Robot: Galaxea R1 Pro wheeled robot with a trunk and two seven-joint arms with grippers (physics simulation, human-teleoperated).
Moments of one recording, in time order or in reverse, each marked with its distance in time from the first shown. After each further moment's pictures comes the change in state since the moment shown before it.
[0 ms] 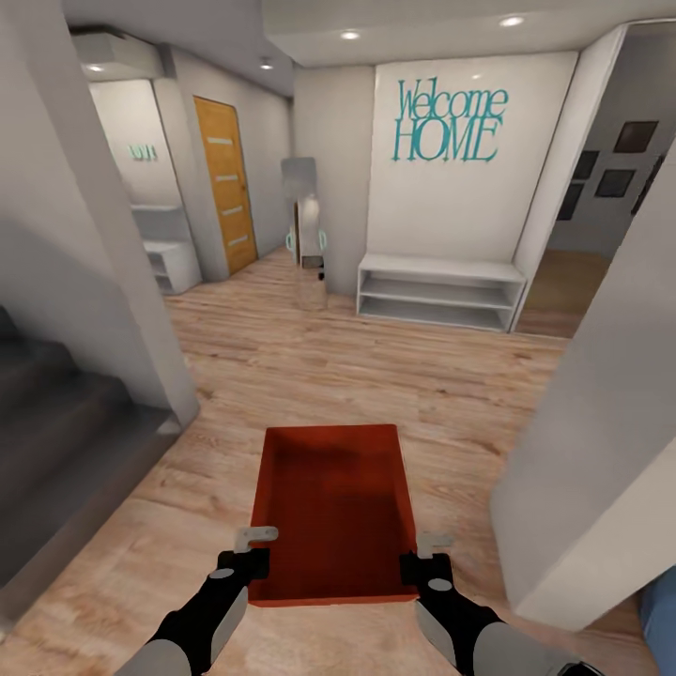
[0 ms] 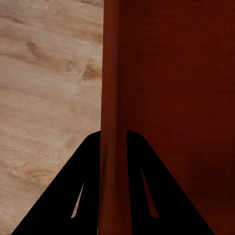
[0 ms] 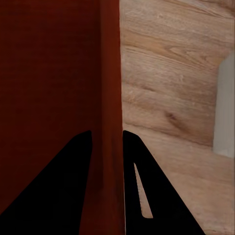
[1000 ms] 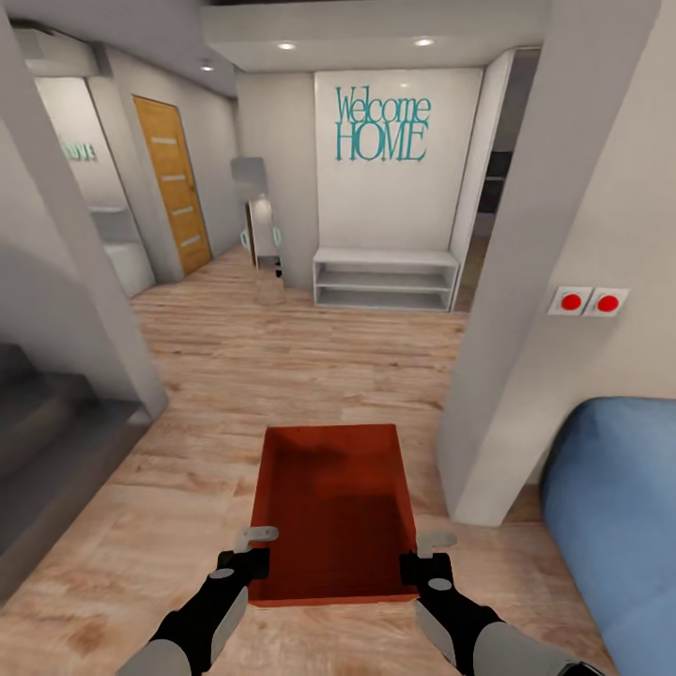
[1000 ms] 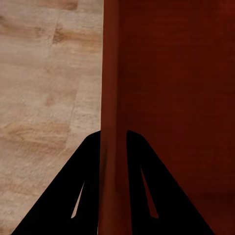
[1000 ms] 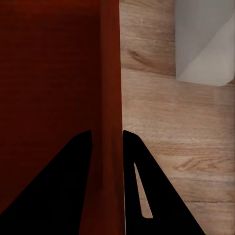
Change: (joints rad) left arm 0.000 0.000 0.001 0.001 0.001 0.000 0.000; right arm 0.000 -0.001 0.001 -0.004 0.001 0.005 -0.001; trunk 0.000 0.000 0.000
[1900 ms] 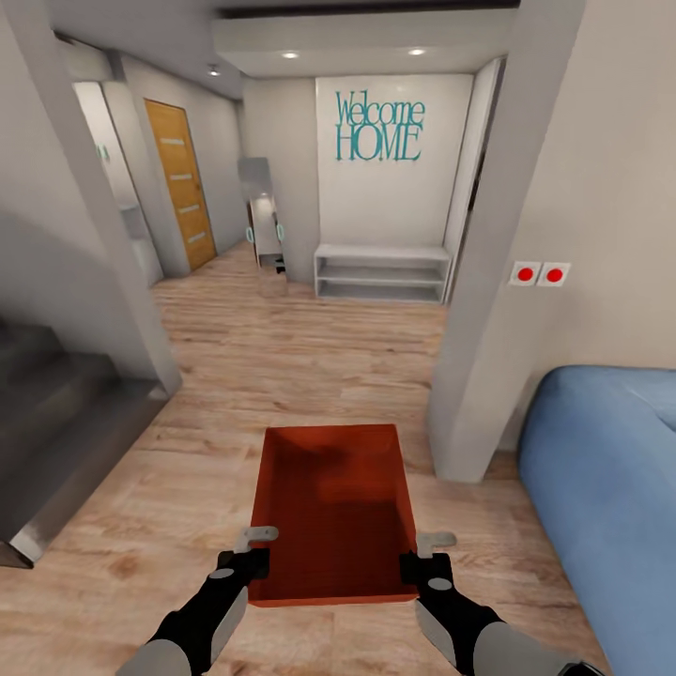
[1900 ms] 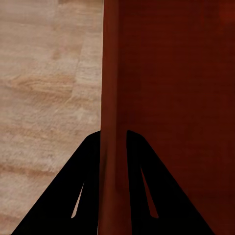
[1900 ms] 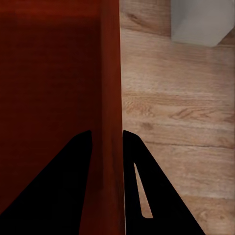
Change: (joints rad) left arm 0.000 0.000 0.000 0.000 0.000 0.000 0.000; right arm 0.000 0.000 0.000 0.000 0.000 0.000 0.000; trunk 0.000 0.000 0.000
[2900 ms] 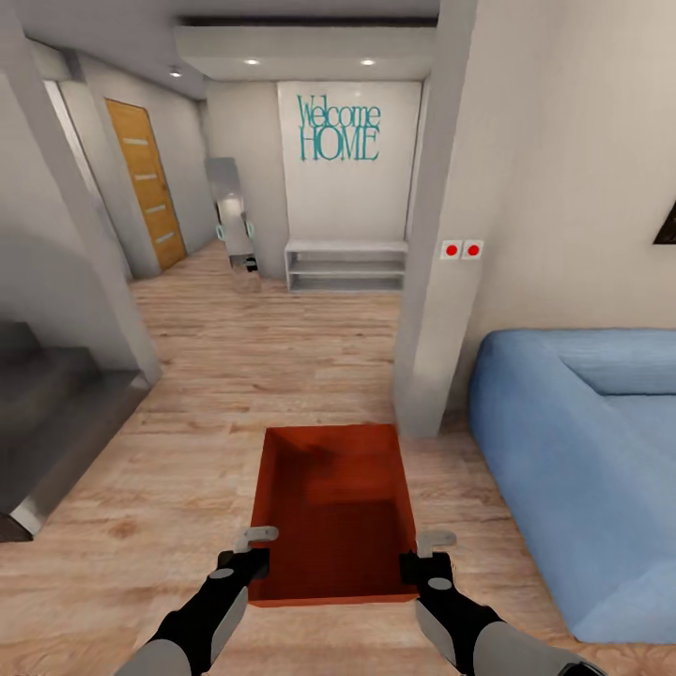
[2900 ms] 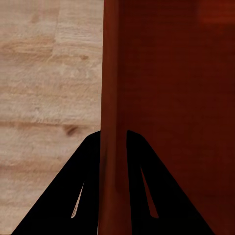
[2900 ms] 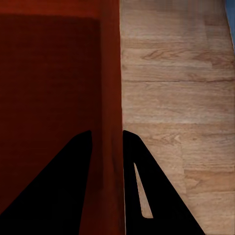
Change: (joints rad) left arm 0.000 0.000 0.001 0.000 0.000 0.000 0.000; right arm 0.000 -0.001 0.000 -0.003 0.002 0.004 0.000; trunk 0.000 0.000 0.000
